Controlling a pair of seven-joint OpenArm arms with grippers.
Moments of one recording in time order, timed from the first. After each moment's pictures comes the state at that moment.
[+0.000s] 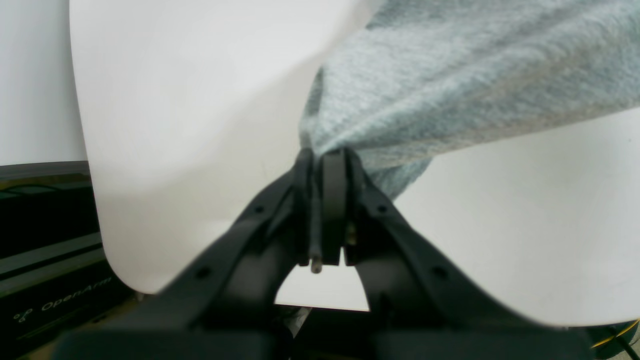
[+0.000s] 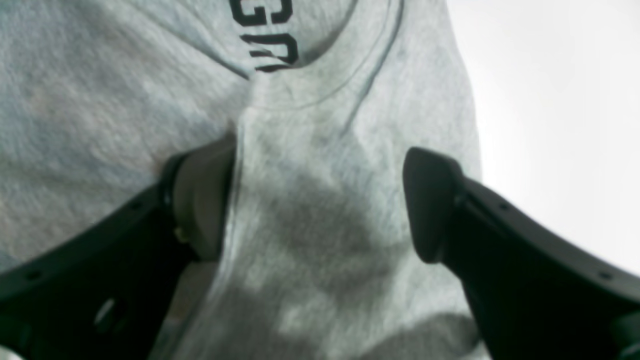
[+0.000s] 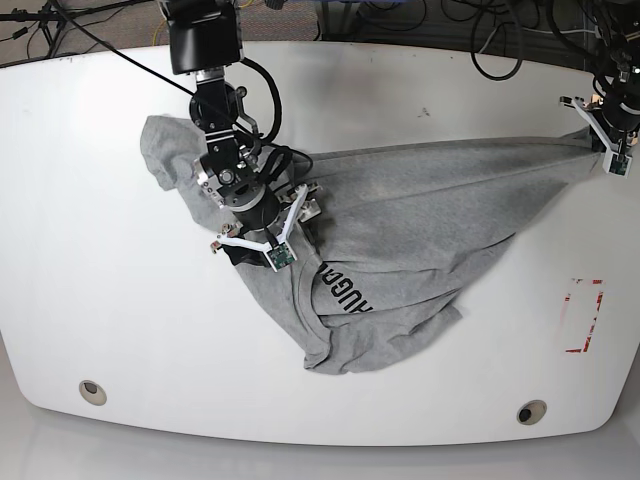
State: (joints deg) left arm 24.8 -21.1 -37.3 106.8 -12.2 -33.2 50.2; right arm 2.6 0.8 -6.9 83.6 -9.9 20.8 -28.8
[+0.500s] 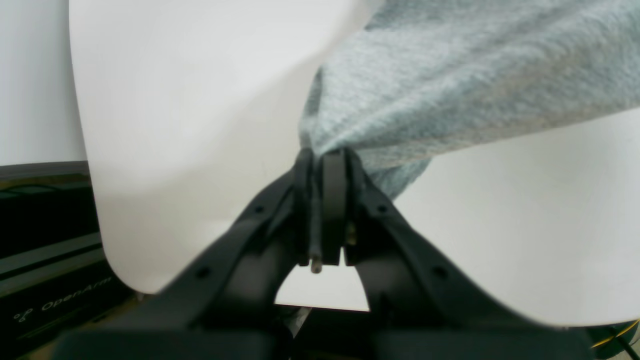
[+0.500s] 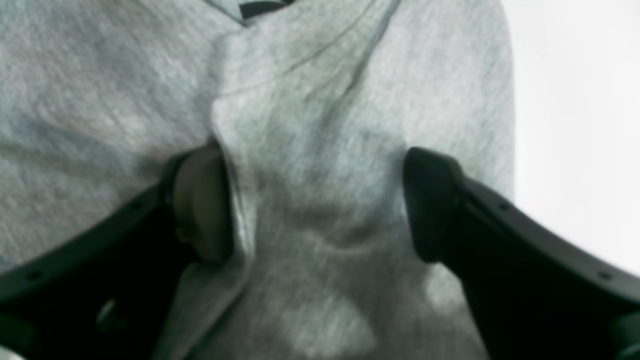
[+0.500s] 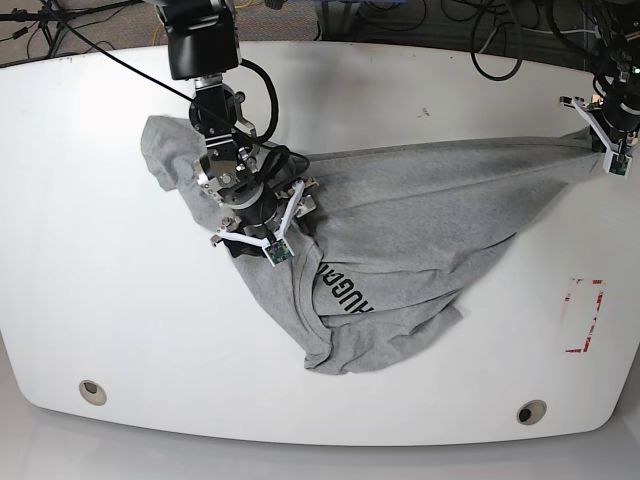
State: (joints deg) left arm 24.8 -21.1 -37.3 106.8 -12.2 -33.2 50.2; right arm 3.8 1.3 -6.9 77.7 -9.4 20.6 -27.9
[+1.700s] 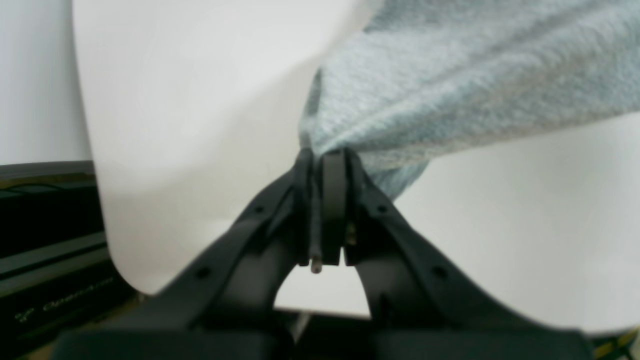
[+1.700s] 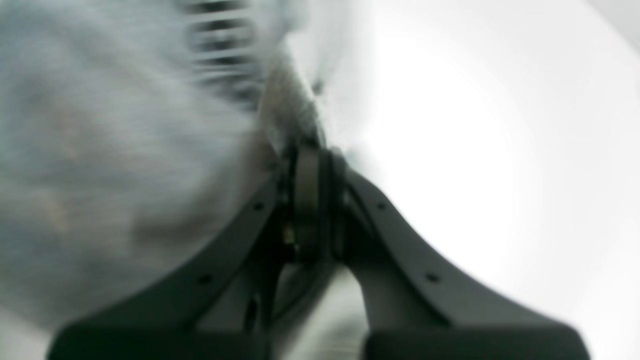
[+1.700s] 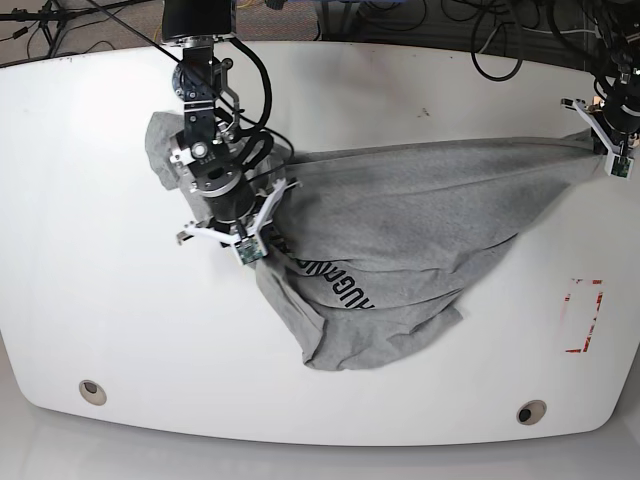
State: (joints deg) left arm 23.6 -21.1 -37.6 106.8 -11.9 -33.2 49.7; right arm -4.0 0.7 -0.8 100.3 -9.8 21.3 -33.9
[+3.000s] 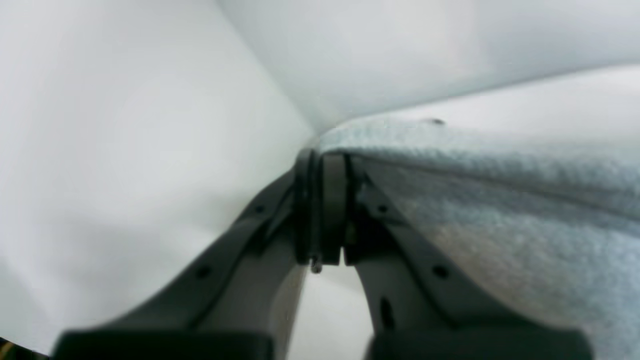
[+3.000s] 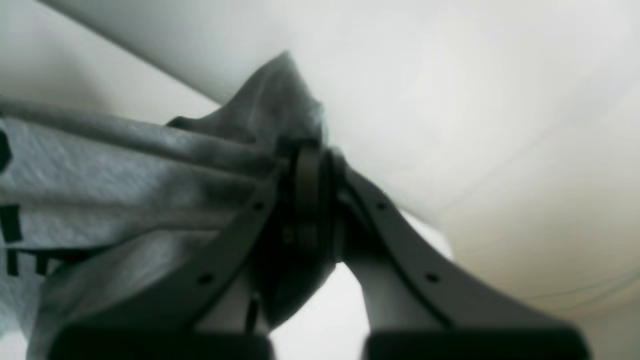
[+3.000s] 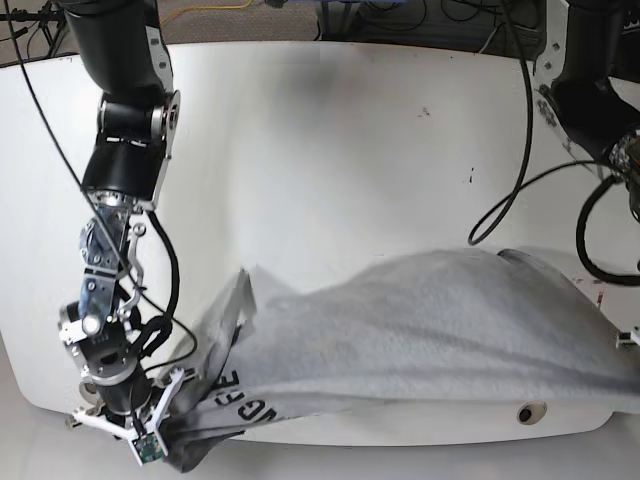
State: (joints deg) left arm -33.2 -21.5 -27.2 112.6 -0.8 -32.2 63.6; right arm 34.4 11.7 5.6 90.0 -9.8 29.5 -41.9
